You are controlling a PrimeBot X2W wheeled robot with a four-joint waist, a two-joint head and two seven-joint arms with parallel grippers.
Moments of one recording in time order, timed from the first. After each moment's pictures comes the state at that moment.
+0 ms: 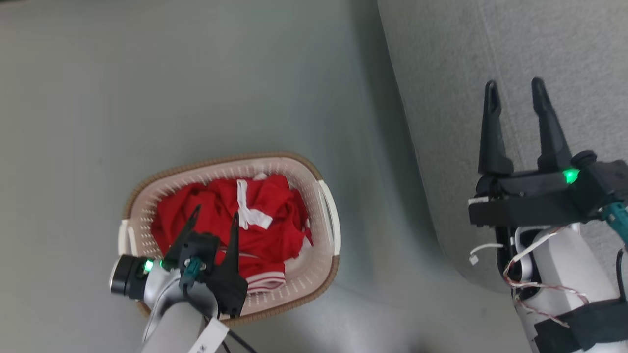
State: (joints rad) left arm -0.40 0.05 -0.27 0.64 -0.04 0.11 -0.21; right arm -0.47 -0.13 0.22 0.08 0.29 -0.10 -0.26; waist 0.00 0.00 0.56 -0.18
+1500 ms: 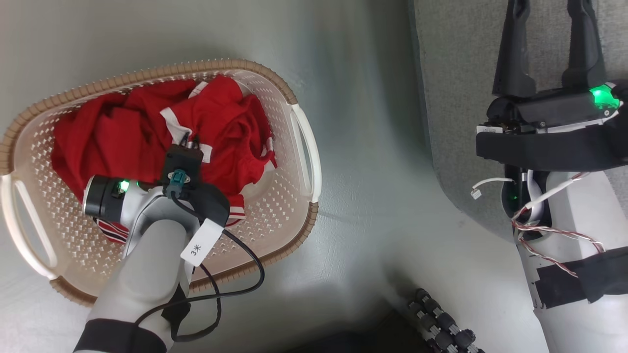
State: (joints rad) left arm -0.79 0.05 -0.28 0.99 -0.03 0.12 -0.21; right arm -0.68 -0.09 0.19 0.04 0.24 -0.06 -0.27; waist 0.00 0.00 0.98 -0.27
